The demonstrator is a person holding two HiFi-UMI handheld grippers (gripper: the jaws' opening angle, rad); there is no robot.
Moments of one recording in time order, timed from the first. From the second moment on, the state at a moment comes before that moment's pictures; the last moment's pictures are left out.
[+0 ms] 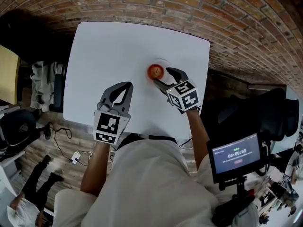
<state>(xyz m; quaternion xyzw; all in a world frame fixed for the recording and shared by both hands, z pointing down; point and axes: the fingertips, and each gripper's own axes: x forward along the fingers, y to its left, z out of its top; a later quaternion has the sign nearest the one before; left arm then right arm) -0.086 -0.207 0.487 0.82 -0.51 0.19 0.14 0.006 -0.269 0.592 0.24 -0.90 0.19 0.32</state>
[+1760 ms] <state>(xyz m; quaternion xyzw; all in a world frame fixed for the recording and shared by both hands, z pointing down) -0.085 -0.208 0.511 0.81 -0.51 0.23 0.16 -0.002 -0.280 0.676 0.21 -0.87 0.09 0.44</state>
